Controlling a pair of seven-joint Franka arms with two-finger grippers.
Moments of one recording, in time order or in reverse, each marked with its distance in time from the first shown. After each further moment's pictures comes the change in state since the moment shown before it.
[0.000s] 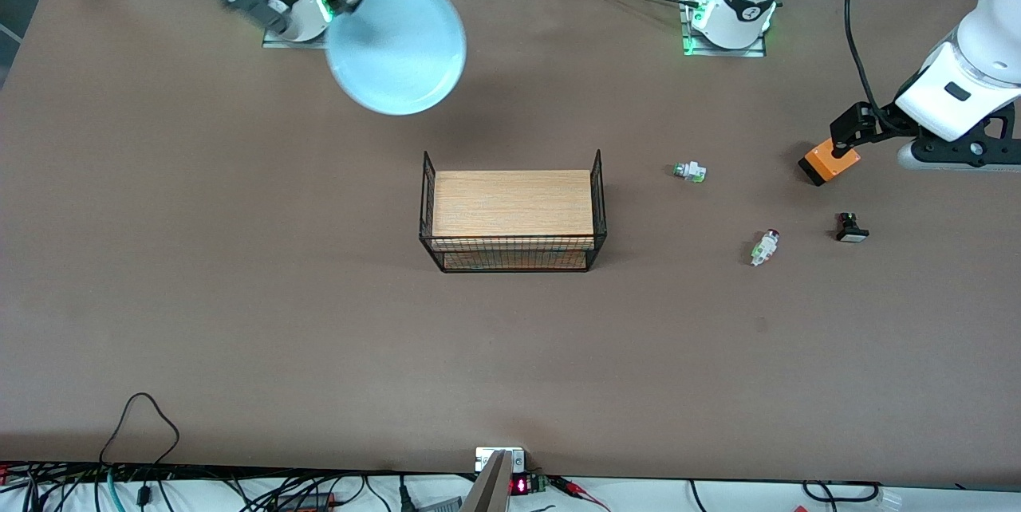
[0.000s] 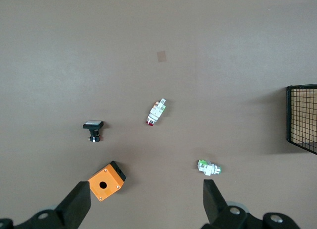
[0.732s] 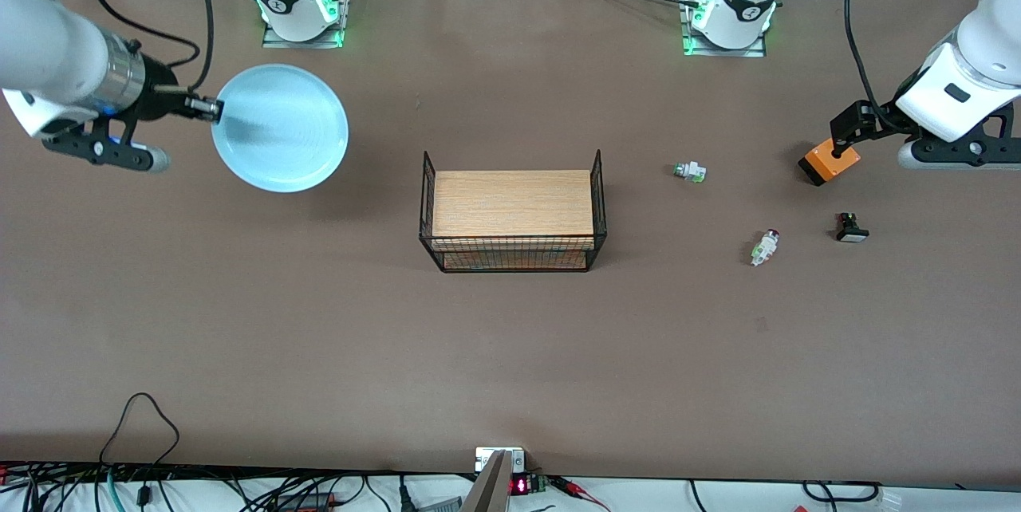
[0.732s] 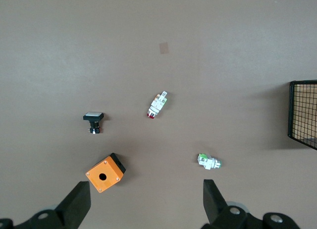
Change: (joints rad) left arm 0.003 0.000 0.003 0.000 -0.001 -0.031 -0.016; right arm -0.323 0.011 -0.004 -0.255 -0.076 0.283 -0.656
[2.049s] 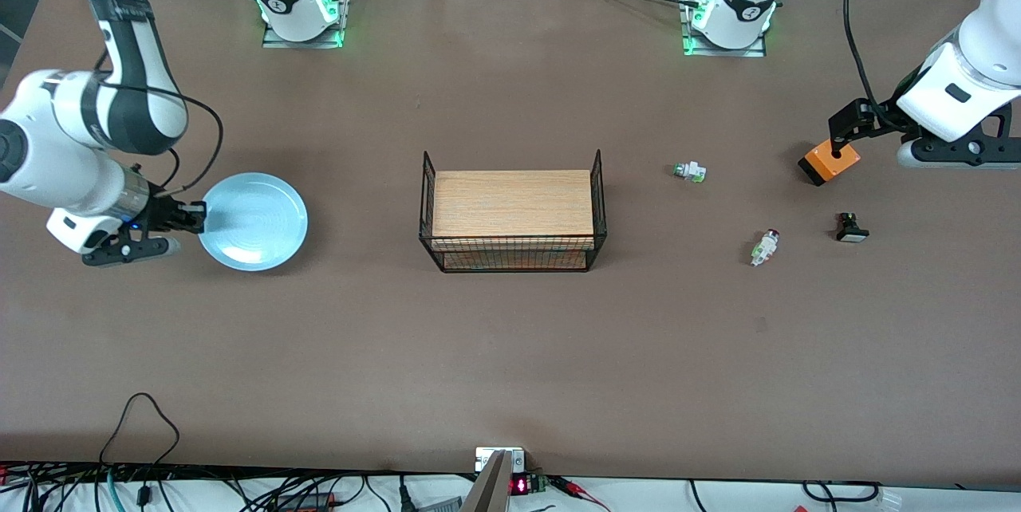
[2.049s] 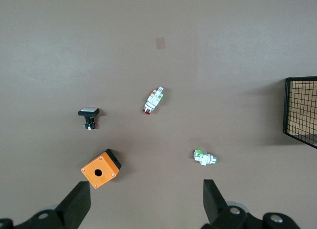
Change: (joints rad) left arm 0.002 0.000 0.001 0.000 -0.020 -0.016 -0.001; right arm -0.229 0.187 0.007 -0.352 -0.032 0.760 -0.614
